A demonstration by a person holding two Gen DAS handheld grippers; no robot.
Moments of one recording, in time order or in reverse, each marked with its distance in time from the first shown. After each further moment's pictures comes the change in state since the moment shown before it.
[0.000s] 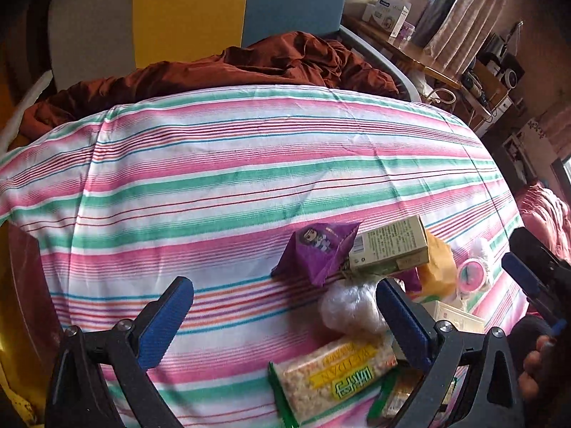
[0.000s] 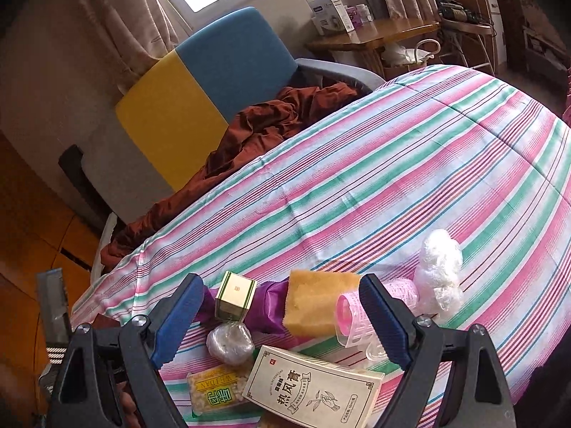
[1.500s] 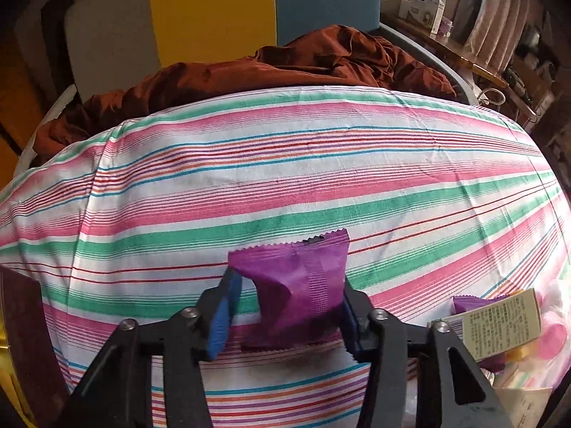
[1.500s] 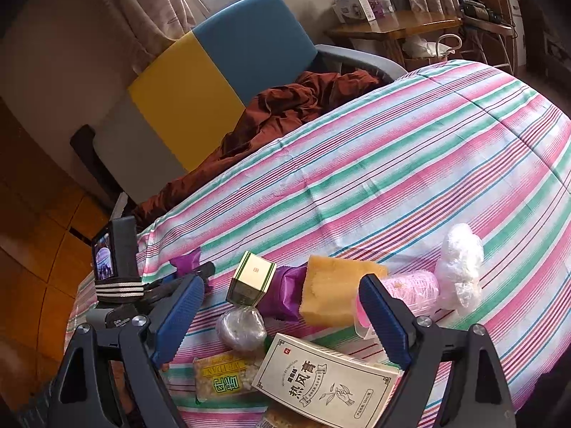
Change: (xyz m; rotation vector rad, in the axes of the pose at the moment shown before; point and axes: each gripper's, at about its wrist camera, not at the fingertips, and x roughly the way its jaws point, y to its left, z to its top) left arm 0.057 0.021 0.026 0.001 -0.044 0.192; right arm 0.009 0.008 -0.002 -0.055 0.066 0.038
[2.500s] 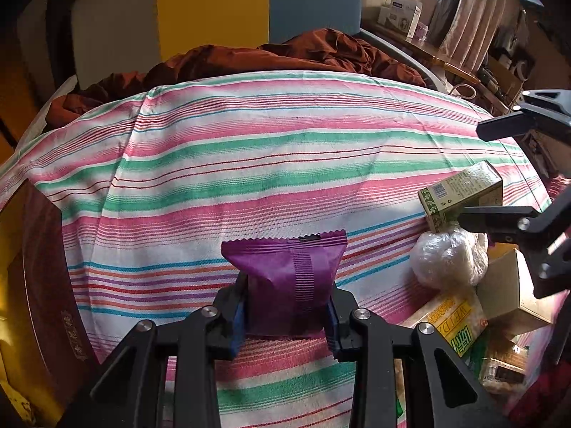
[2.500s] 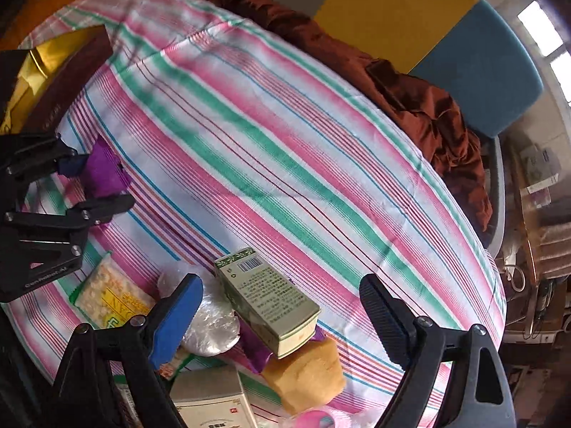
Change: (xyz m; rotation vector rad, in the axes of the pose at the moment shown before) left arm -0.045 0.033 -0.080 0.021 -0.035 -0.089; right arm 0.127 0.122 -0.008 -1.154 0.502 -0.241
